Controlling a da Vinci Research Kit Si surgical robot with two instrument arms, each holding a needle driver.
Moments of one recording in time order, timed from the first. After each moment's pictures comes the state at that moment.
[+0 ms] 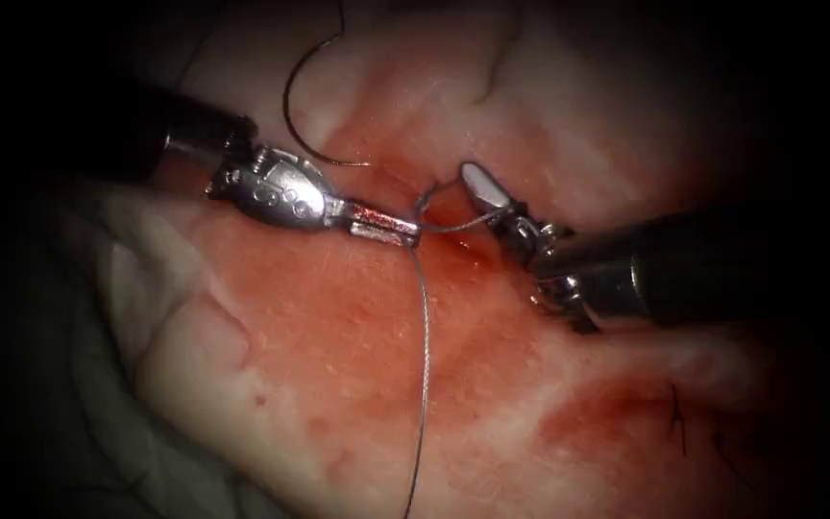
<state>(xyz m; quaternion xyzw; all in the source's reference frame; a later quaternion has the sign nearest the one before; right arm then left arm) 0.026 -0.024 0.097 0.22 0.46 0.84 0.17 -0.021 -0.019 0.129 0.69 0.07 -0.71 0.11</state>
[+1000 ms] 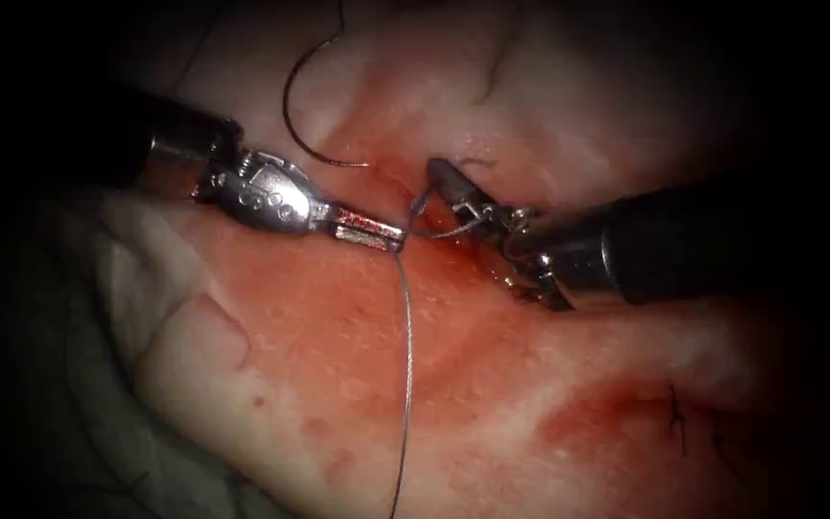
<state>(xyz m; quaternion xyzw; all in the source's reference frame) 0.028 -0.023 0.097 0.21 0.46 0.82 0.25 -0.020 -0.019 0.129 0.69 0.07 -0.71 0.11</state>
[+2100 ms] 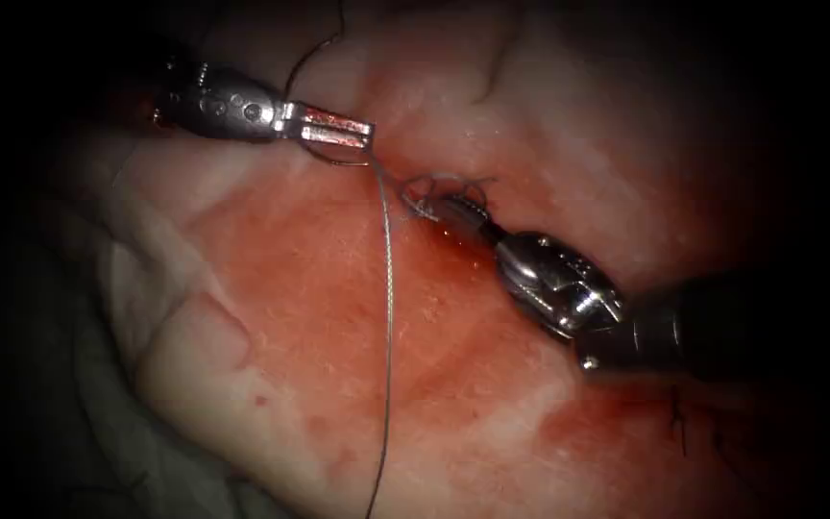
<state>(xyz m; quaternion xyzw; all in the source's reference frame) 0.028 -0.023 0.091 0.06 0.52 0.52 0.67 -0.017 -0.011 0.128 0.67 0.08 -0.74 0.06</state>
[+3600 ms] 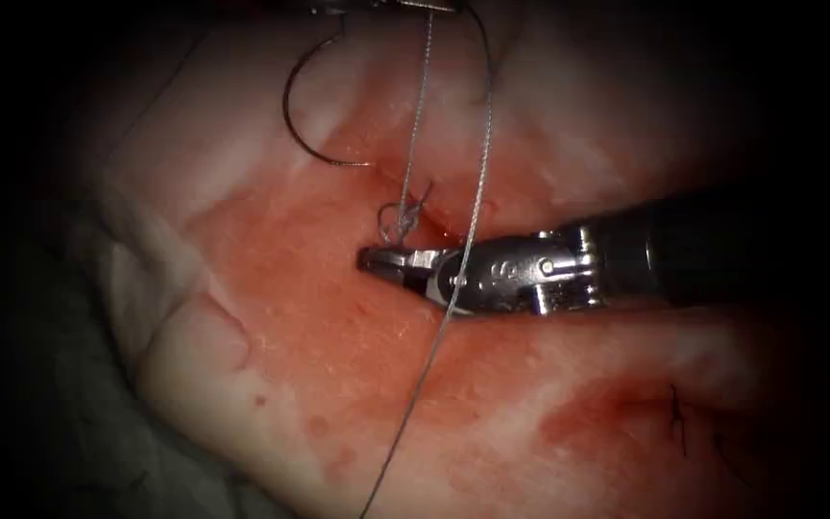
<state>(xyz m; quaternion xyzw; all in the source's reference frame) 0.033 -0.025 0.089 -0.04 0.54 0.04 0.84 -0.022 0.001 0.131 0.65 0.09 -0.75 0.03</state>
